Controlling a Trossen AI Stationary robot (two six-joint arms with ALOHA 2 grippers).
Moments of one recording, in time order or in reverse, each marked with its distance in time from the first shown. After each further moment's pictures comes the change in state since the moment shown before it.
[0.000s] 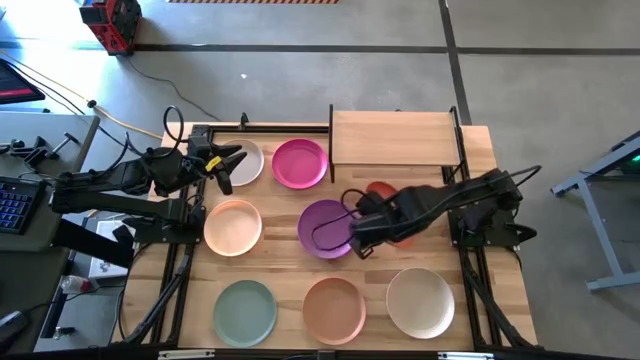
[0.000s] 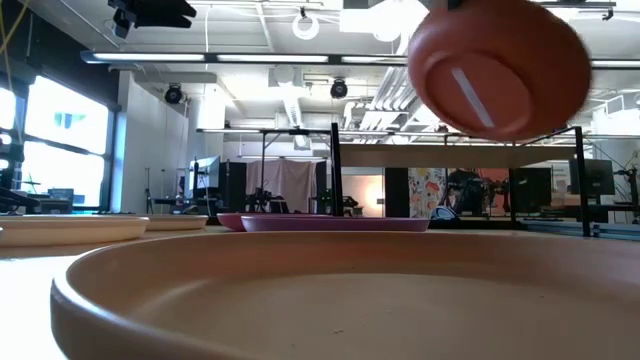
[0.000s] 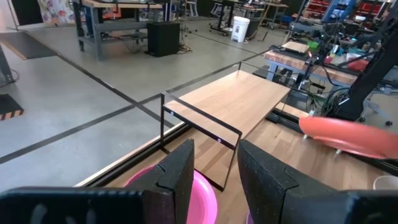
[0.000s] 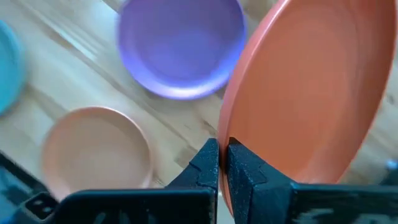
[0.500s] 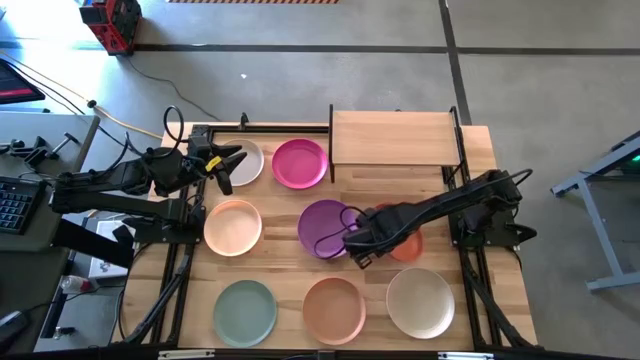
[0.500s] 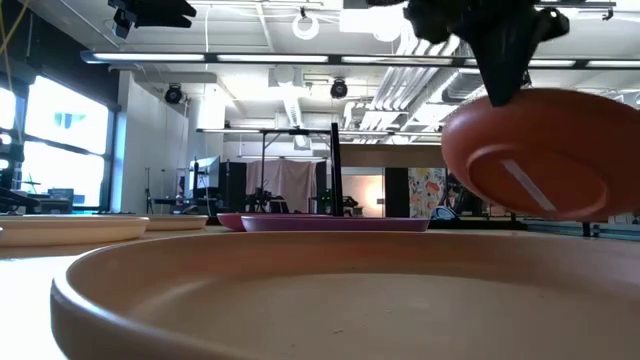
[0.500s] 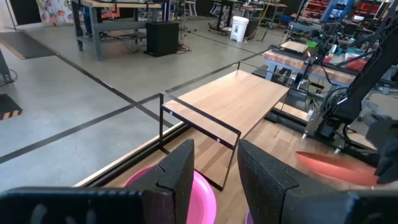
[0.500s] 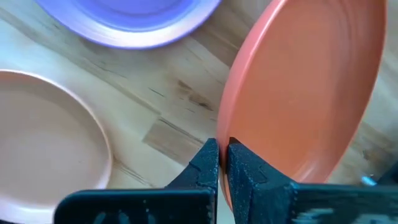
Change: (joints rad) left arm 0.000 0.000 0.000 0.000 0.009 0.000; right arm -0.014 0.002 -0.384 0.203 -0.176 0.061
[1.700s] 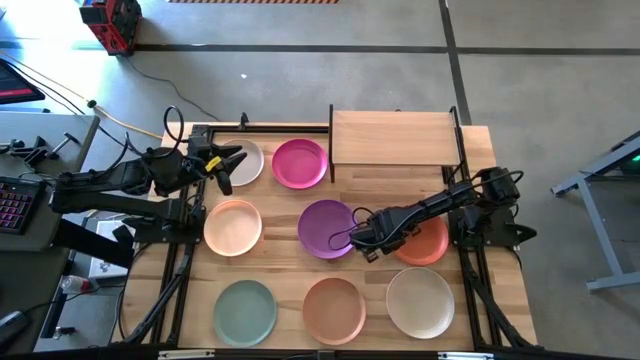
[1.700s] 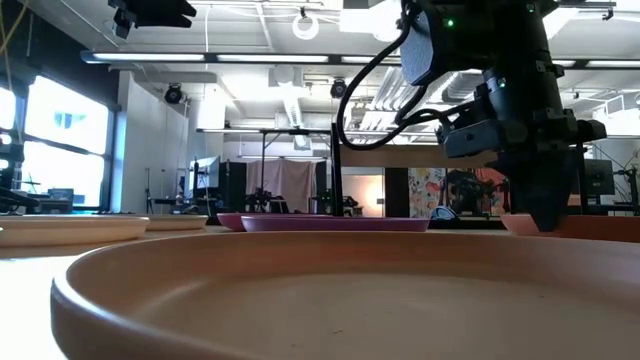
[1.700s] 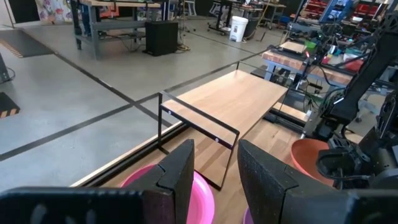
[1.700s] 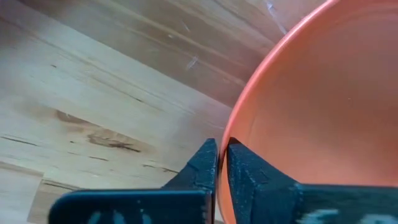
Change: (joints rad) left arm 0.000 0.000 0.000 0.000 0.004 -0.008; right arm -0.088 0.000 -0.473 0.355 -0.092 0.047
